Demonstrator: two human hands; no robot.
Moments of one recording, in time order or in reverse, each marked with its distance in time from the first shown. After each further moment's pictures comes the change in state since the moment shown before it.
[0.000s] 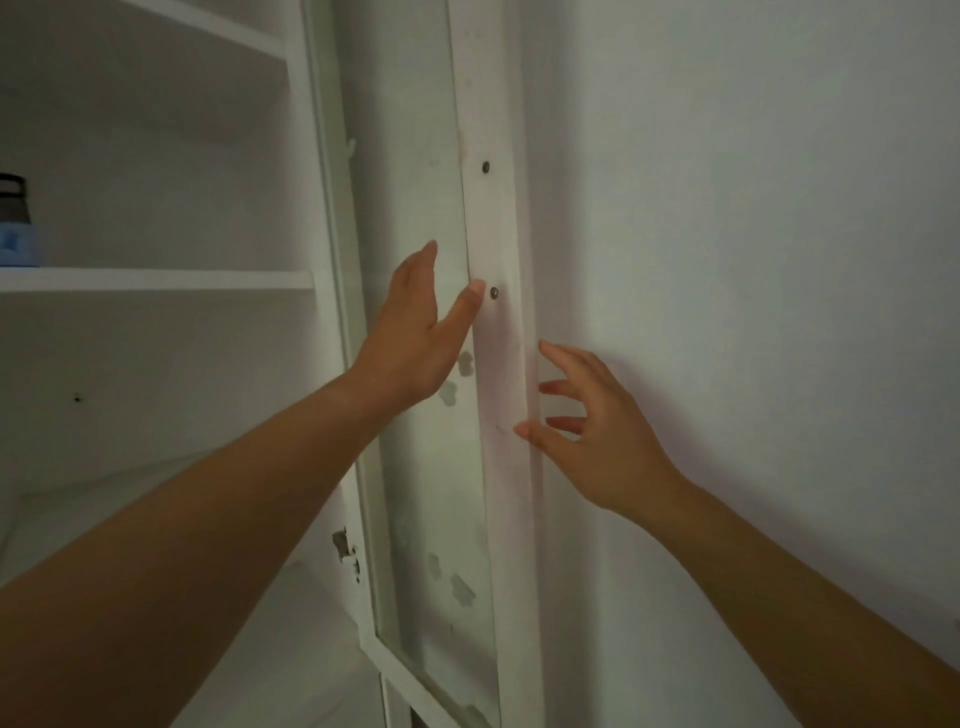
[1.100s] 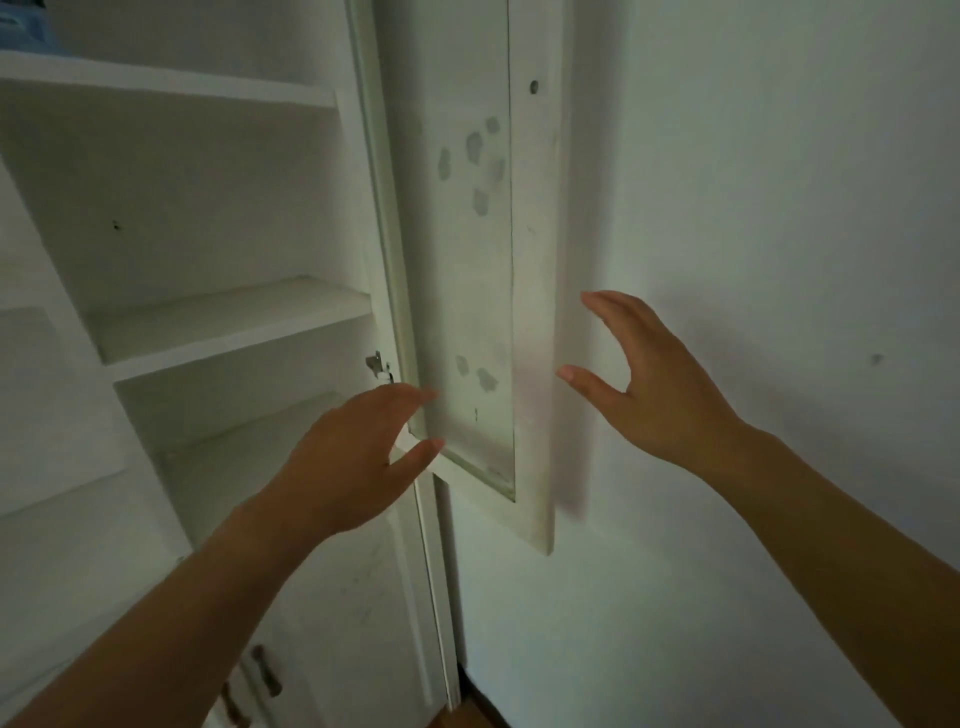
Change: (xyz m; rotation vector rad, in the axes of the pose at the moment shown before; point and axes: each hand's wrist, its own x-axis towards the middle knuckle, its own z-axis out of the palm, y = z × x) left_hand -0.251 -0.061 -0.052 0.336 -0.543 -0.019; right_hand -0.142 -0.033 0.000 -0.405 -0.179 0.048
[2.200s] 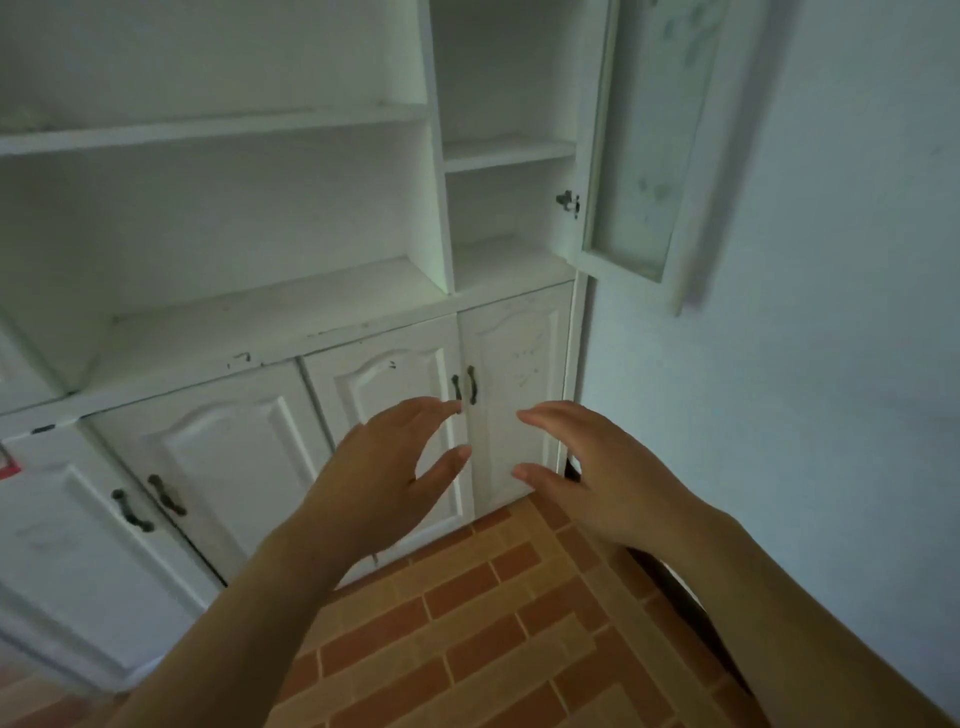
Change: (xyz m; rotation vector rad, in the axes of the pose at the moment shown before) left_hand -0.528 0.093 -0.115 -0.066 -0.094 -0.376; right_hand -0.395 -0.353 -0.021 0.208 -0.635 -0.064
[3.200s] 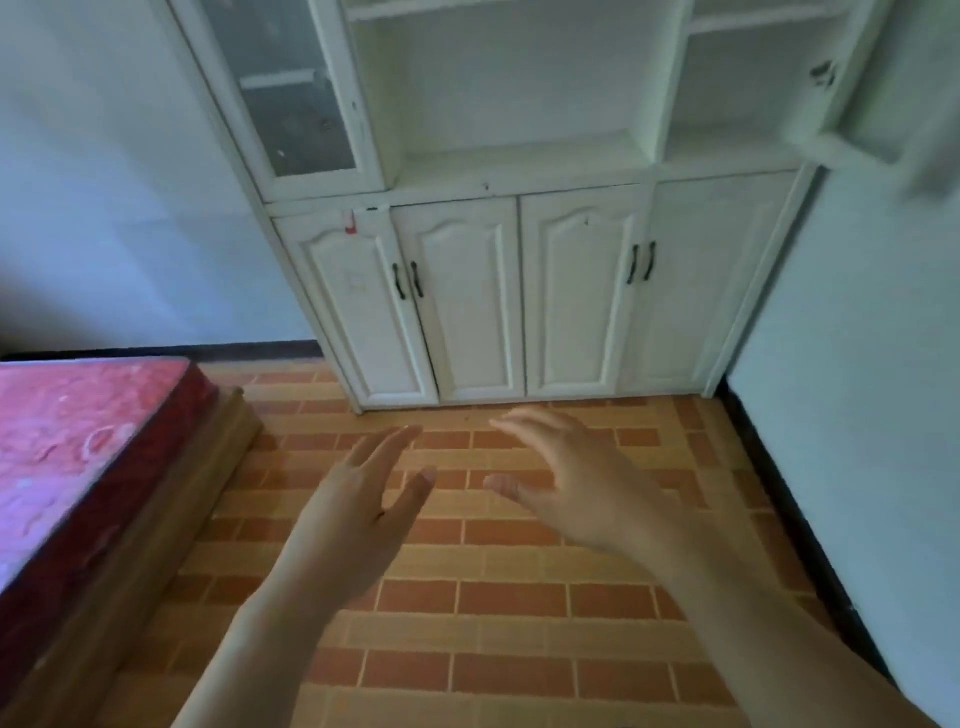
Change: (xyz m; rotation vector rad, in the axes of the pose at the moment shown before) left_hand -0.436 0.173 0.015 -0.073 0.151 -0.688; right_hand -0.318 -0.121 0.057 0.096 -0.407 -0.451
